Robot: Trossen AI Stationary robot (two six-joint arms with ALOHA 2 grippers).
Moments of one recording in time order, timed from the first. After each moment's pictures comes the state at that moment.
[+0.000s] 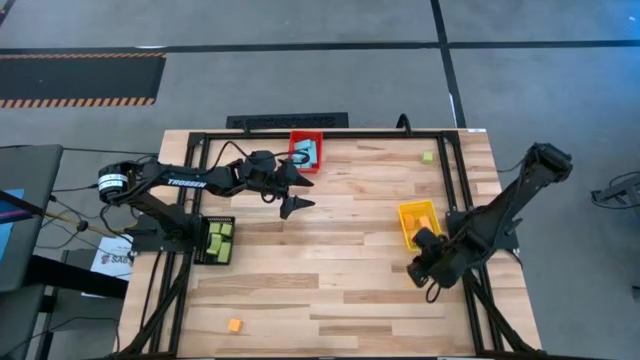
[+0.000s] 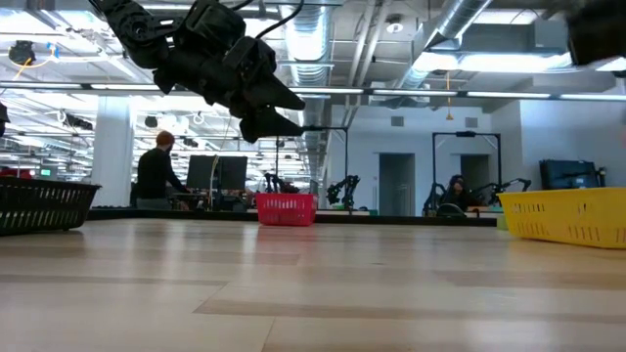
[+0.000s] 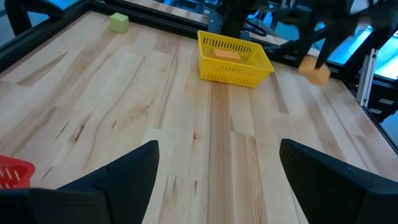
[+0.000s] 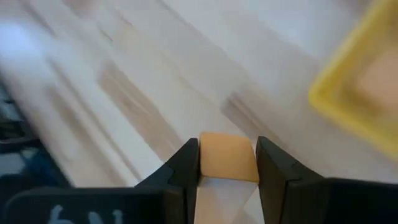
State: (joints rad) left arm 0.32 1.45 0.71 0.34 0.35 -0.13; right arm 0.75 1.09 0.68 -0.70 0.33 1.58
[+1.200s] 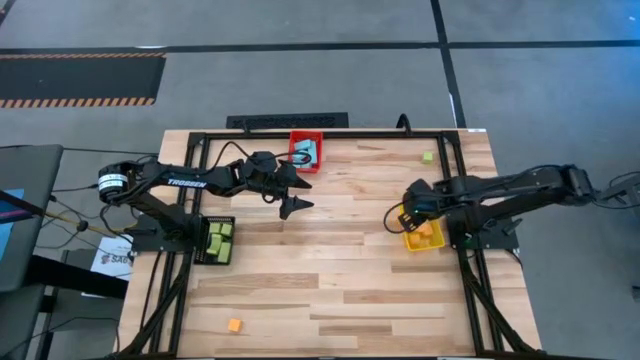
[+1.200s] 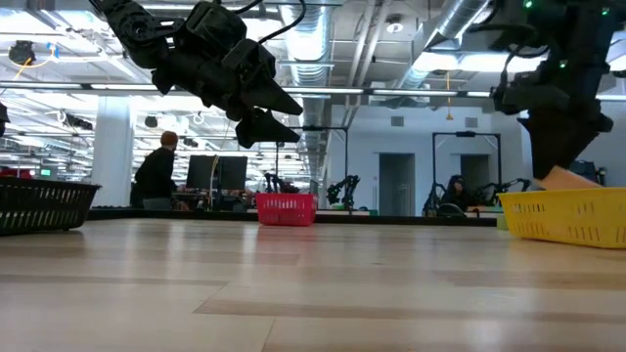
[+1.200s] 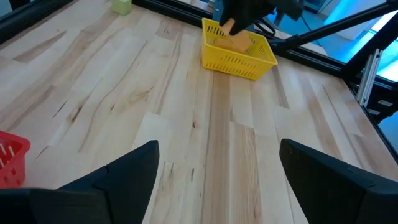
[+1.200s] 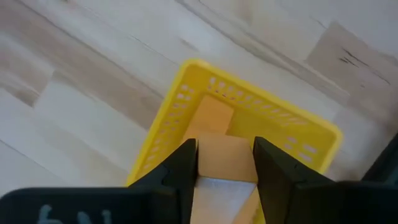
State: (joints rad) left arm 0.32 1.45 0.71 0.30 0.34 -0.18; right arm -0.01 1.03 0.68 -1.01 0.21 0.96
